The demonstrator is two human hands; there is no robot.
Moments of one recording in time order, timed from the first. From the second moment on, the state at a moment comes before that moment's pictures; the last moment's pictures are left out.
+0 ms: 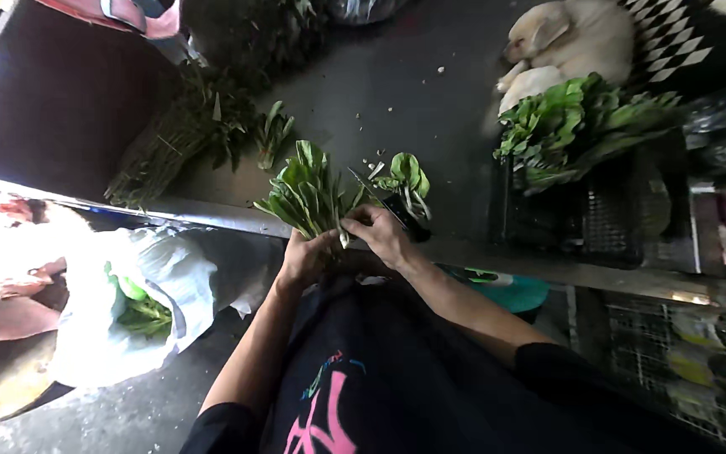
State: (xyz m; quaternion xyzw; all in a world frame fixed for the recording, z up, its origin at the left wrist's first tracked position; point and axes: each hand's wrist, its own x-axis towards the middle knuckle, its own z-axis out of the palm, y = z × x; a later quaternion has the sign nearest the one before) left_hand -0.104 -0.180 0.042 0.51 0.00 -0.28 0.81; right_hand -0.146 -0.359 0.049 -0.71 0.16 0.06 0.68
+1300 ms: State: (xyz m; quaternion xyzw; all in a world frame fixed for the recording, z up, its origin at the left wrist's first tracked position) left_hand -0.150 0.036 0.024 0.62 0.18 -0.08 0.76; right_hand -0.158 -0.120 0.057 -0.77 0.15 0.10 0.62
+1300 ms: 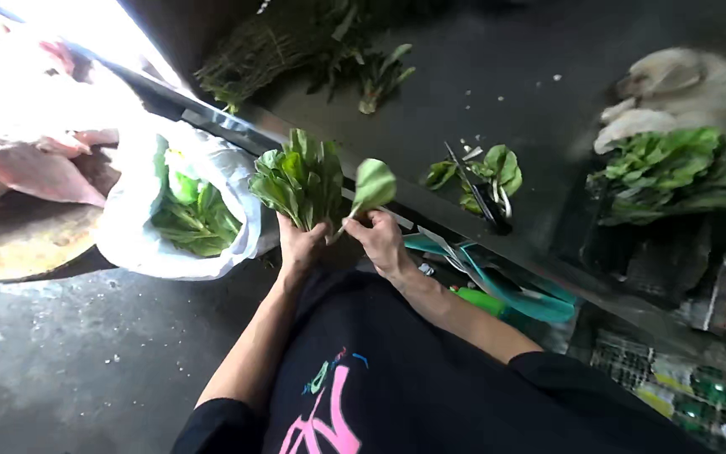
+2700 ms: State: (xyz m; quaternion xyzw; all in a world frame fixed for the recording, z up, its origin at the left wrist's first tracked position) left_hand -0.181 0.198 0.004 0.34 0.13 -0.22 0.90; right_hand -0.116 0.028 0.073 -0.83 0.07 0.17 0.53
